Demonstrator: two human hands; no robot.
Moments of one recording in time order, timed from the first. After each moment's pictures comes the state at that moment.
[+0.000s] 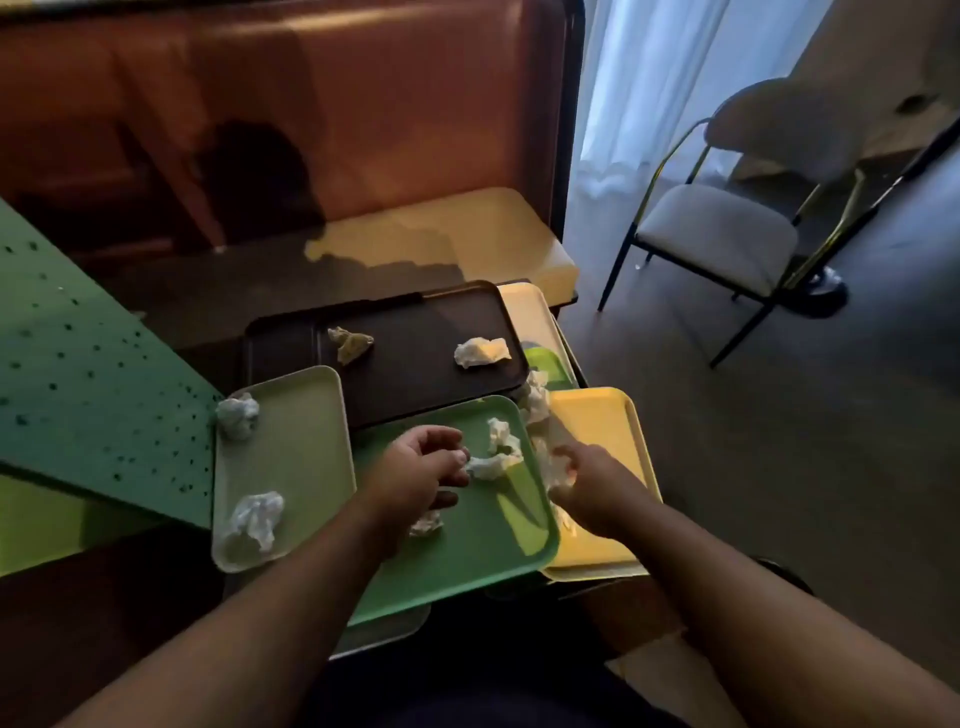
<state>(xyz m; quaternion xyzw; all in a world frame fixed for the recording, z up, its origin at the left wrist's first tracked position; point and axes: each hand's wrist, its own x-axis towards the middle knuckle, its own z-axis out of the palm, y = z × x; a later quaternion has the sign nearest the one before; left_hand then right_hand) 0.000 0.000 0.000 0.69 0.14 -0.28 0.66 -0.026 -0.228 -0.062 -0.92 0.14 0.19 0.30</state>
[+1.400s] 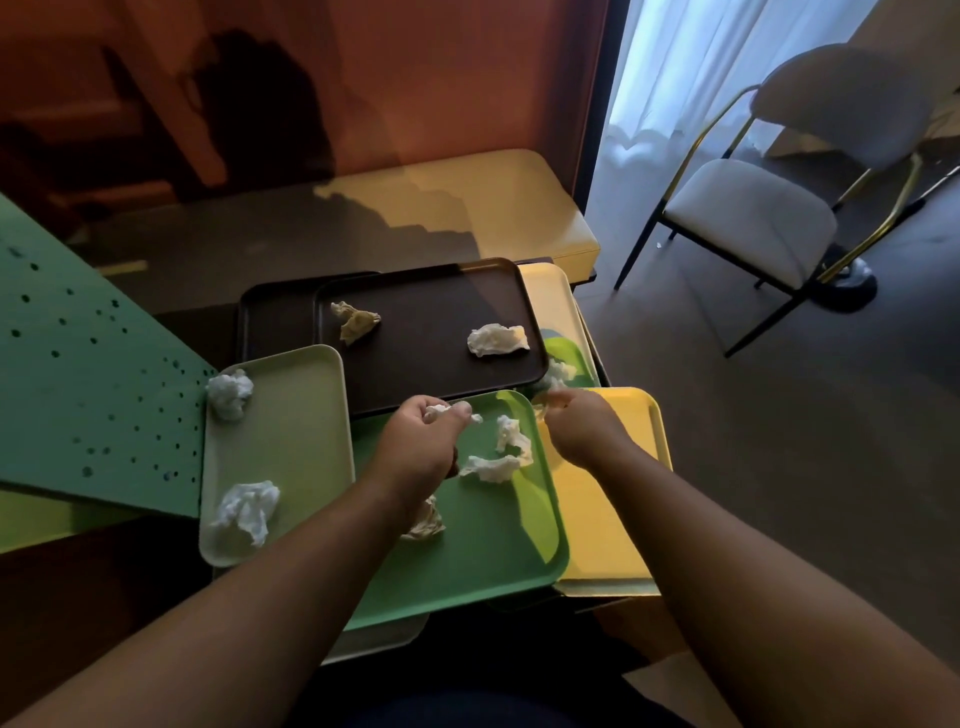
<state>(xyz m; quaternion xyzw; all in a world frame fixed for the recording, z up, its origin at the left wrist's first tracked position) 0.038 -0.012 -0.014 0.71 0.21 -0.20 0.65 0.058 -0.208 -0.063 -0.90 0.21 0.16 0.36</state>
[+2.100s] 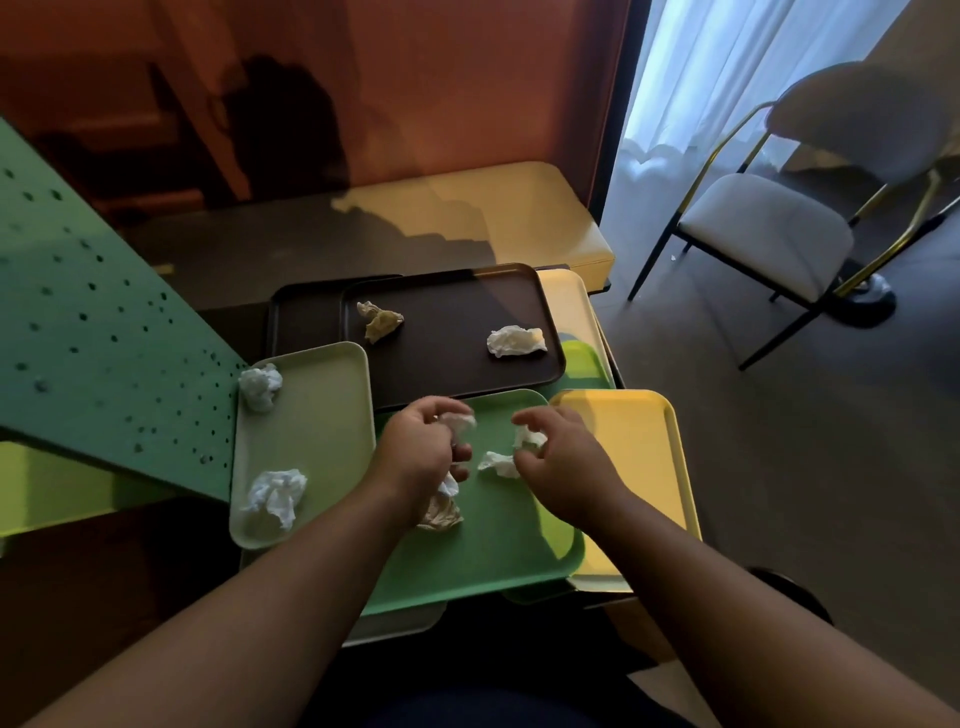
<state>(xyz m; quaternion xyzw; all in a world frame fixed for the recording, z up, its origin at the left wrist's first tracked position) 0.027 0.006 -0.011 0.69 0.23 -0.19 0.66 0.005 -0.163 -0.042 -0.92 0.06 0.11 0.36</state>
